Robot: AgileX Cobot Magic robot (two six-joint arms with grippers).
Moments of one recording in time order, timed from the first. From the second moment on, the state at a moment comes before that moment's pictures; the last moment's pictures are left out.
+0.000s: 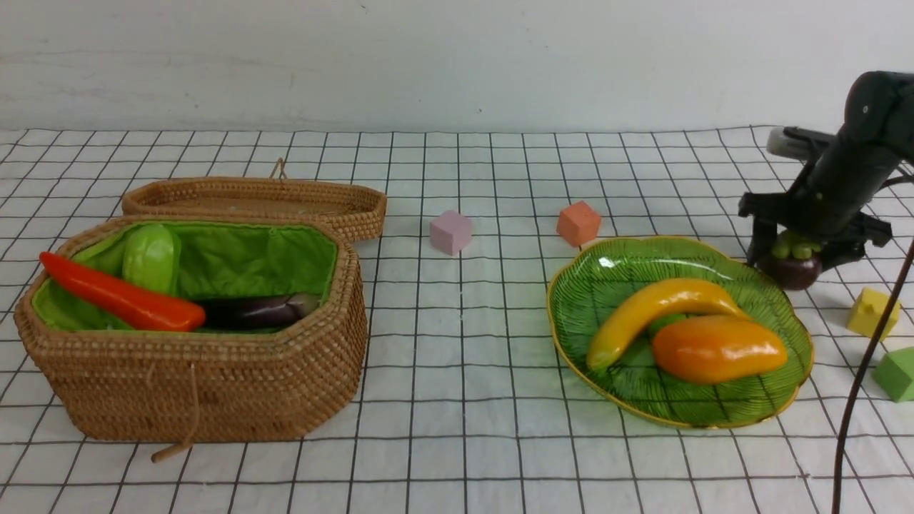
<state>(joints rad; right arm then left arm) -0.10 2.42 -2.23 0.10 1.13 0.12 -0.70 0.27 -0.76 -0.20 0.70 0.07</state>
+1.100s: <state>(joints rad) 0.23 2.31 -2.14 0.10 1.24 0.01 -0.70 0.27 -0.76 -0.18 0.81 0.07</state>
